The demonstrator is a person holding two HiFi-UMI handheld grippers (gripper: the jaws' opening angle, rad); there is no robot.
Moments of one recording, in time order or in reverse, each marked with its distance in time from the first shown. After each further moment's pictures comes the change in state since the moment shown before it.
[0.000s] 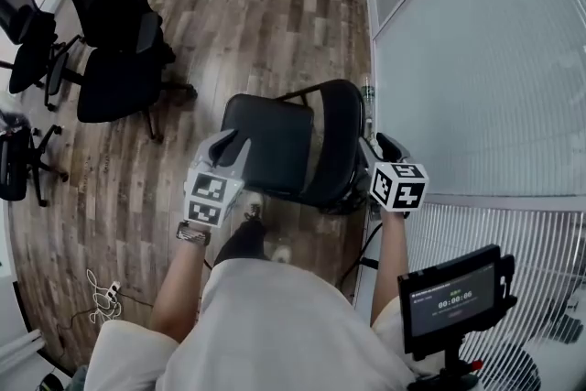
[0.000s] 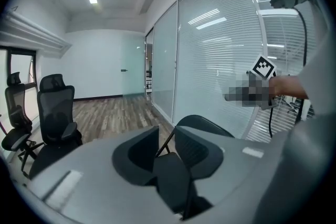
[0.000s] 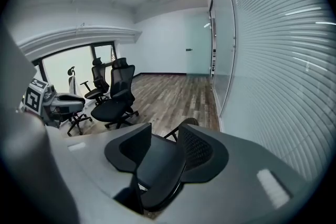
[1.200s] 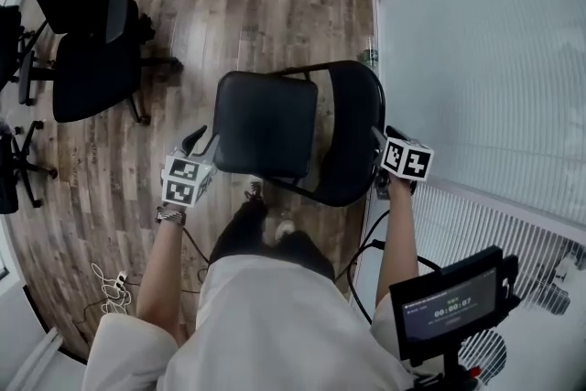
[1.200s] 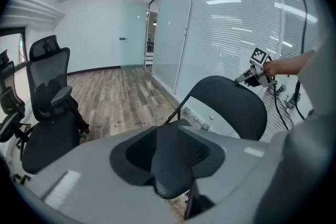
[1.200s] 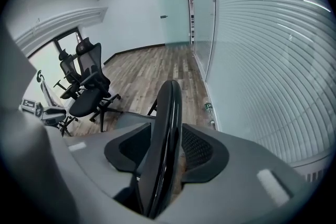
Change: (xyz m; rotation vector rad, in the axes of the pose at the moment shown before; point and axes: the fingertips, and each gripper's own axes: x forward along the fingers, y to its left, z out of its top) left arm 0.055 0.098 -0.156 -0.062 0.293 -0.067; right arm 0.098 -0.073 -0.099 0.238 0.304 -0.147
